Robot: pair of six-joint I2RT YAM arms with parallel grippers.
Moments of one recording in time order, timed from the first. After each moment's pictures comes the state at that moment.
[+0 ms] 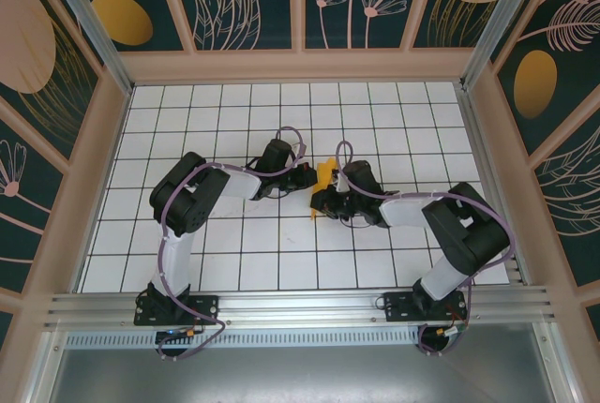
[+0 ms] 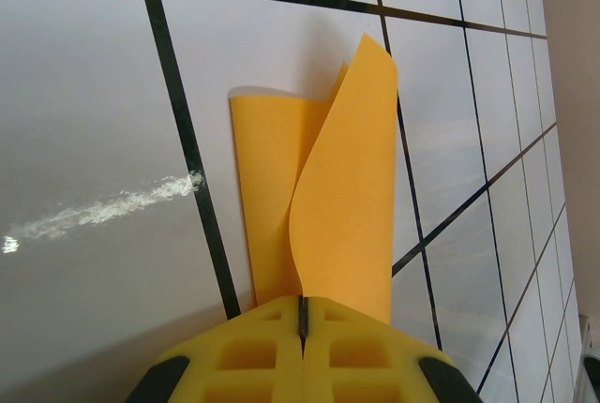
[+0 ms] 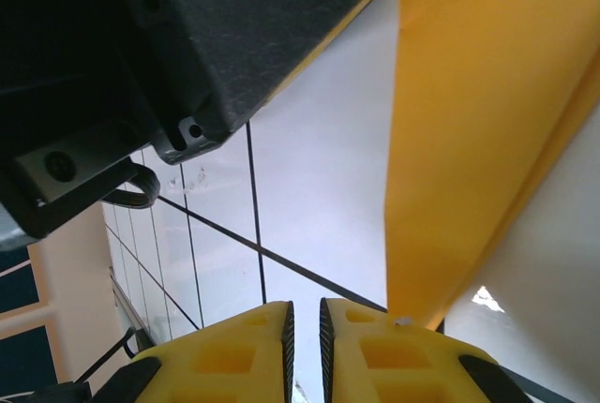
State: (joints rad) left arm -0.62 2.09 1.05 0.36 0.46 -0.79; right arm 0.61 1.61 0.59 0.29 -0.53 0.97
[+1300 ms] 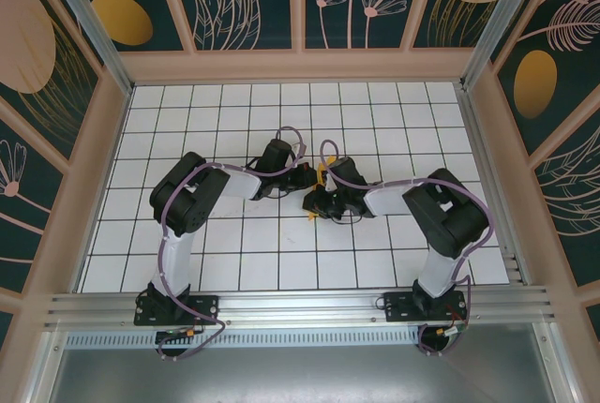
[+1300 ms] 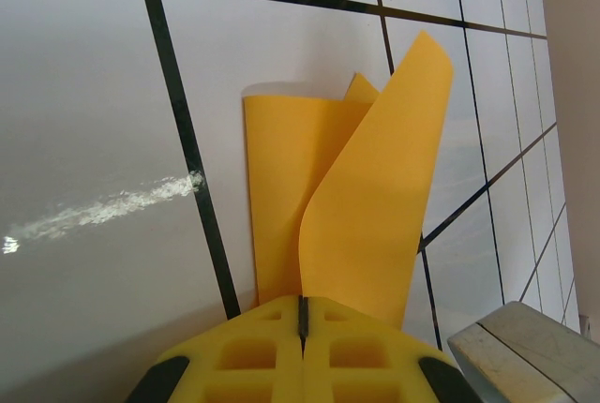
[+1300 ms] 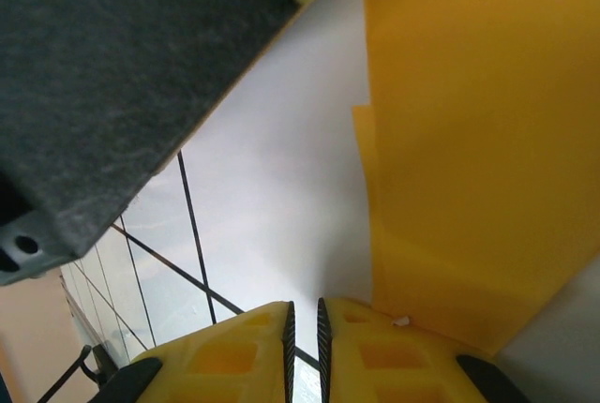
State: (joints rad) left arm -0.62 2.09 1.06 0.36 0.46 -0.79; right arm 0.65 1.76 0.74 0.14 -0.49 0.93
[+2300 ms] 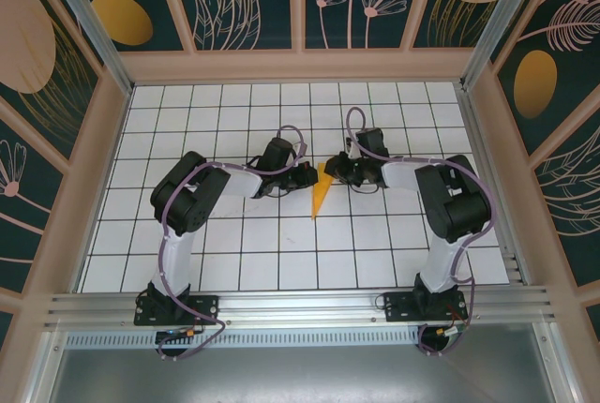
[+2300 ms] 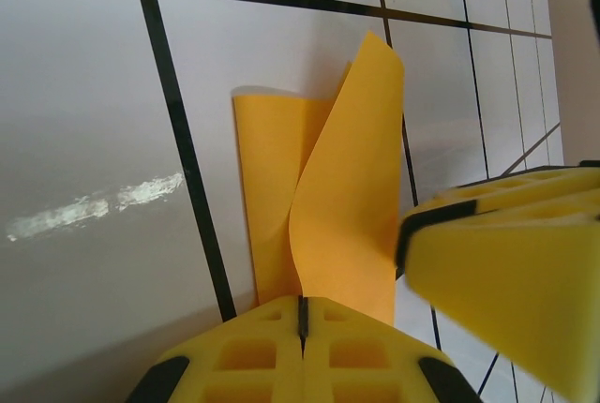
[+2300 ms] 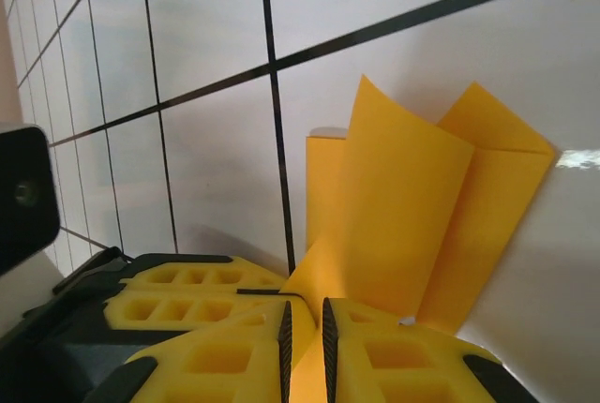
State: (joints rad) left arm -0.62 2.10 1.08 0.33 0.47 -0.79; right arm 0.38 1.84 0.92 0.08 -0.53 0.75
